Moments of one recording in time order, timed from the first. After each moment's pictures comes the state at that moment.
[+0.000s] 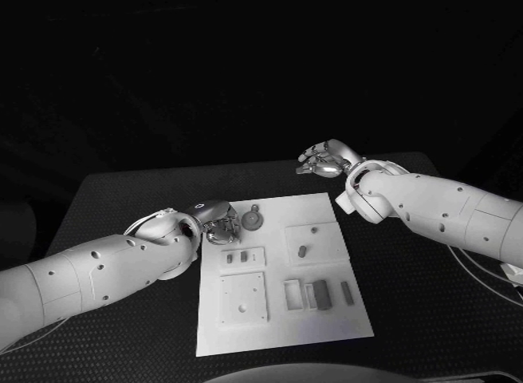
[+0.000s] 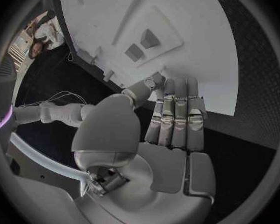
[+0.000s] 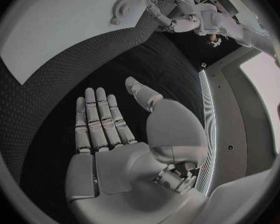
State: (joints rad) left arm 1.11 -0.58 -0.15 1.23 -1.38 -0.29 -0.05; left_hand 1.20 -0.08 0.61 -0.28 0.05 1.01 0.12 0.31 0.50 1.24 0.08 0.16 0.20 1.02 0.03 0.79 0.46 0.01 1.07 -0.08 0.07 1.06; right arm 1.20 -0.63 -0.08 1.09 -0.80 -0.41 0.14; right_hand 1.06 -0.08 0.61 -0.28 0.05 0.74 0.19 0.23 0.52 0.93 0.18 0.30 0.18 0.79 0.18 0.44 0.37 0.13 0.47 0.20 0.30 1.09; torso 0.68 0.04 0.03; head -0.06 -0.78
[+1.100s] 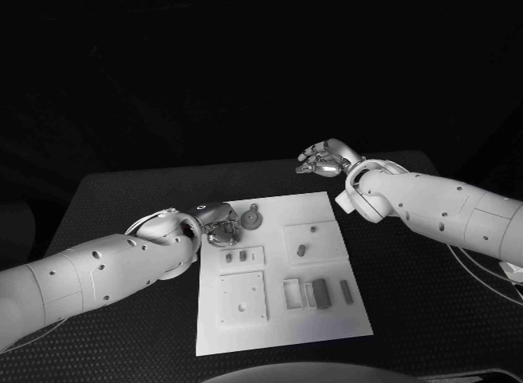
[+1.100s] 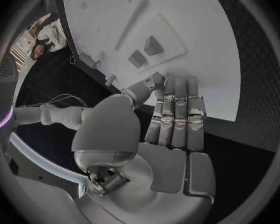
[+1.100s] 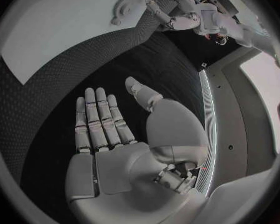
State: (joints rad) left arm 1.11 -0.57 -0.15 1.22 -1.39 -0.25 -0.06; left_hand 1.20 -0.08 0.61 -0.28 0.05 1.00 0.13 0.31 0.50 1.24 0.08 0.15 0.20 1.02 0.03 0.78 0.47 0.01 1.07 -0.08 0.07 1.06; right arm 1.19 -0.64 -0.08 1.09 -0.80 -0.41 0.14; right_hand 1.06 -0.08 0.61 -0.28 0.05 0.74 0.19 0.23 0.52 0.93 0.18 0.30 0.17 0.79 0.18 0.44 0.37 0.13 0.47 0.20 0.30 1.09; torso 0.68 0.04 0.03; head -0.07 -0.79
